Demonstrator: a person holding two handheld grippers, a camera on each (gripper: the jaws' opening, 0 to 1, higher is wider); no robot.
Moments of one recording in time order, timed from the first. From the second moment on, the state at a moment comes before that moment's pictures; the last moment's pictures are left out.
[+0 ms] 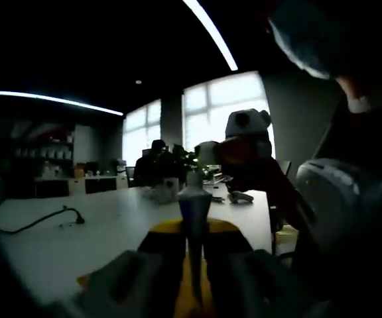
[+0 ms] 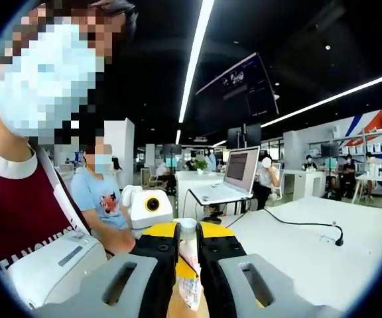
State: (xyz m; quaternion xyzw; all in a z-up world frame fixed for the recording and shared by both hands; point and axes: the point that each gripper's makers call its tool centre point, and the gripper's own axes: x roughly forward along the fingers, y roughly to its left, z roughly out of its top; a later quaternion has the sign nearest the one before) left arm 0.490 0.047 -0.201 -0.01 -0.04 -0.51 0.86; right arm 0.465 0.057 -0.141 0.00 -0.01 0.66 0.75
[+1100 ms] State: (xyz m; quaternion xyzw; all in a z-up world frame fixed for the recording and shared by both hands) left arm 0.486 0.036 -0.204 0.00 -0.04 -0.53 0.85; right arm 0.468 0.058 -0.157 -0.04 0.02 0.66 0.75
